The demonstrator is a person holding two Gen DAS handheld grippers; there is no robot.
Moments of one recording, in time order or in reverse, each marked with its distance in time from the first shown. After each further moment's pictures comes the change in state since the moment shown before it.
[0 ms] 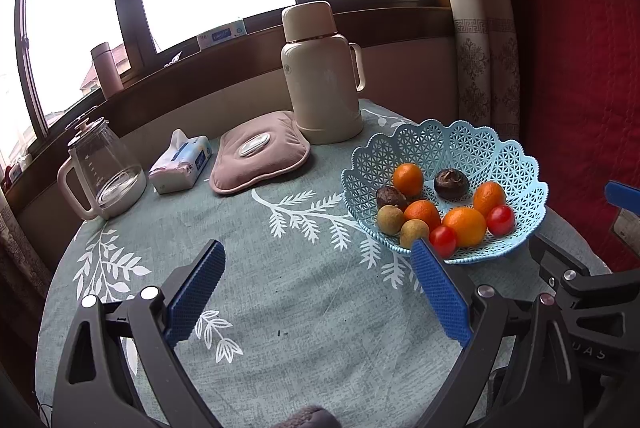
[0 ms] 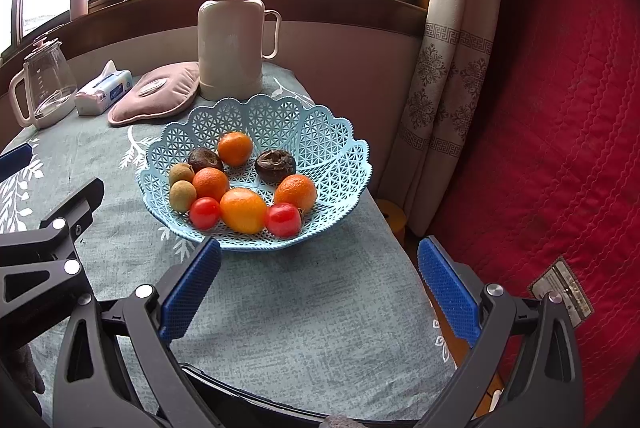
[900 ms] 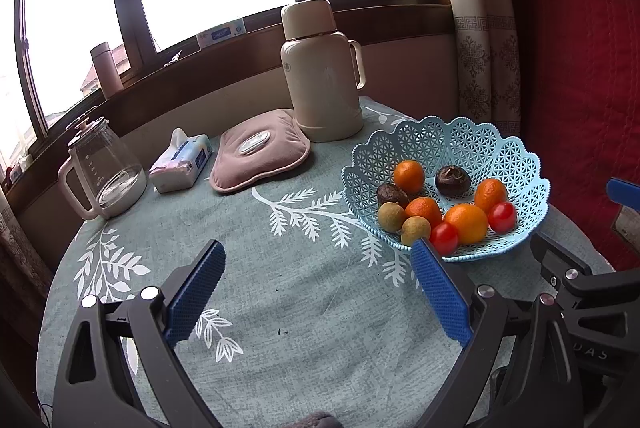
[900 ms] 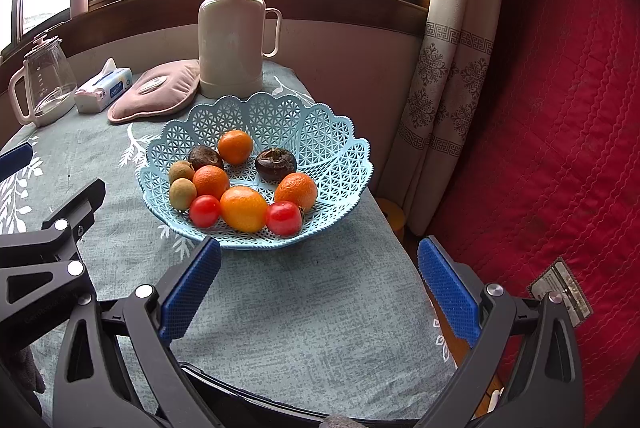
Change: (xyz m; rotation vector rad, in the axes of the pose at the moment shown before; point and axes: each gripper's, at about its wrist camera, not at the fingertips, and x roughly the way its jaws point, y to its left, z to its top) left arm 0.002 -0.001 -0.003 0.009 0.005 0.003; right arm 0.000 0.001 0.001 -0.002 0.001 0.000
